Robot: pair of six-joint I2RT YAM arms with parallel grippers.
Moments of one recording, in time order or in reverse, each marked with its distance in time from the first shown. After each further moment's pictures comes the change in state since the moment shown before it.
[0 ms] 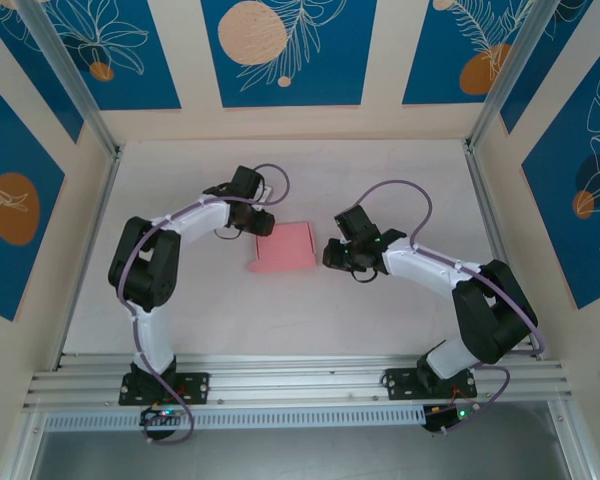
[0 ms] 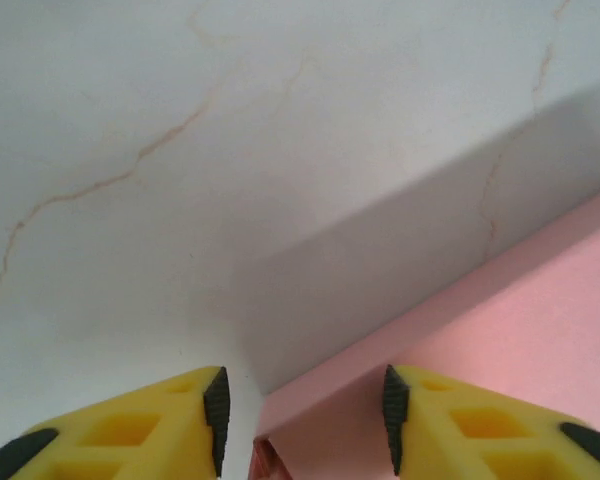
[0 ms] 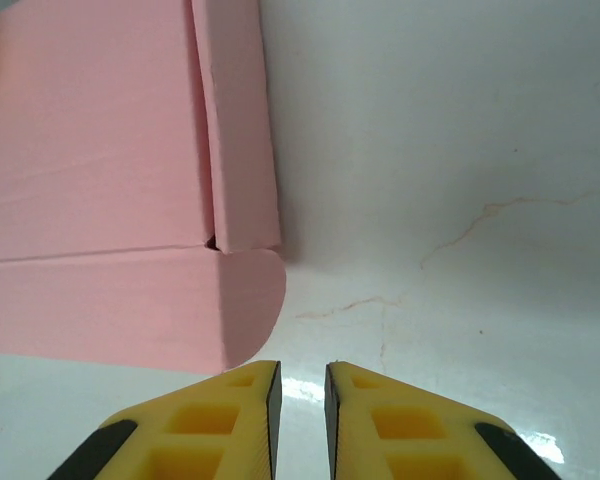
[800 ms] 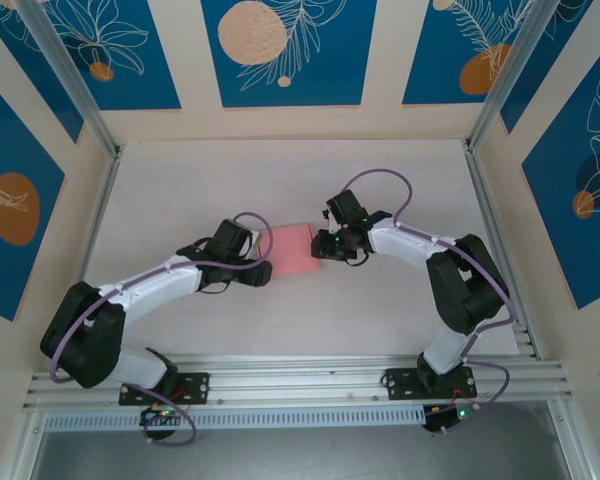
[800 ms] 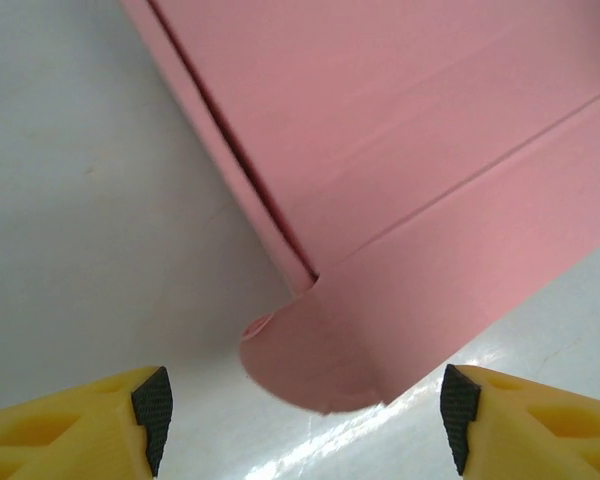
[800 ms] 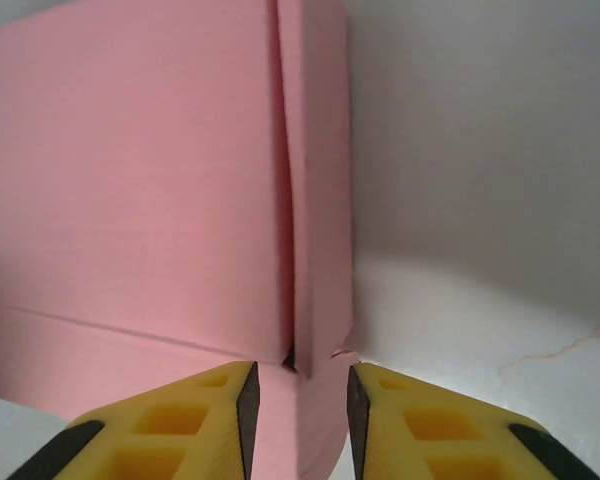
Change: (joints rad) left arm -0.156 -0.526 -0.591 0.183 -0.019 -0.214; right arm -0.050 0.212 0.183 -0.047 -0.153 -0.146
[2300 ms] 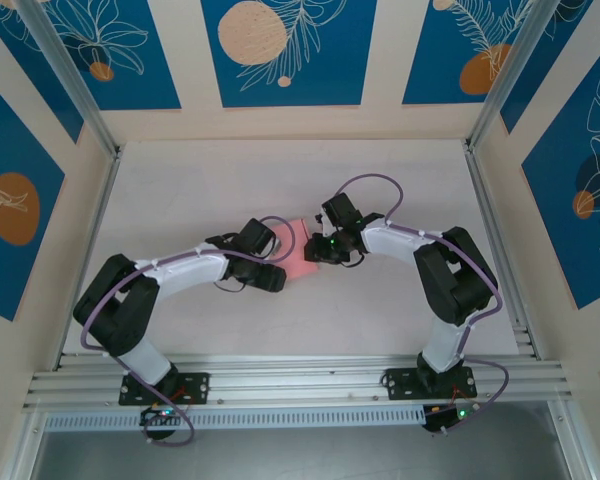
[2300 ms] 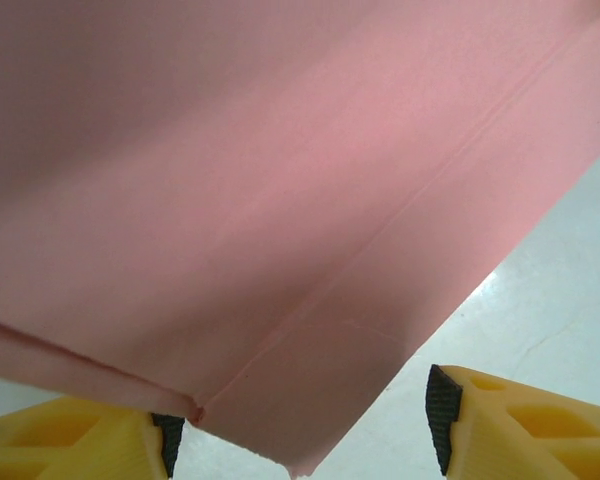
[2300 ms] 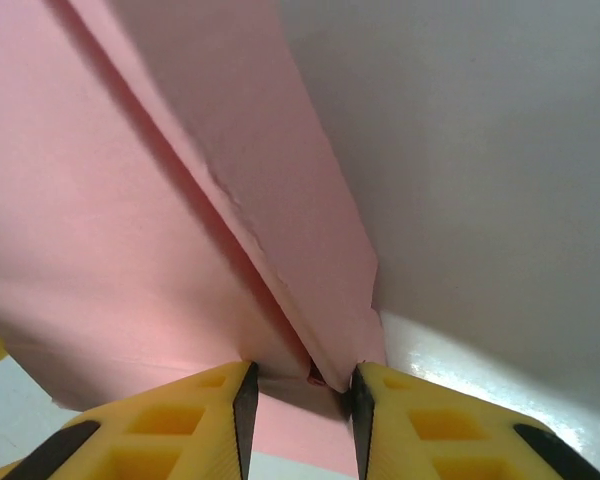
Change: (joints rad) left arm -0.079 0.212 0.141 -0.122 0.053 -0.026; right arm 0.011 0.071 0.003 0.064 -0.090 -0.004
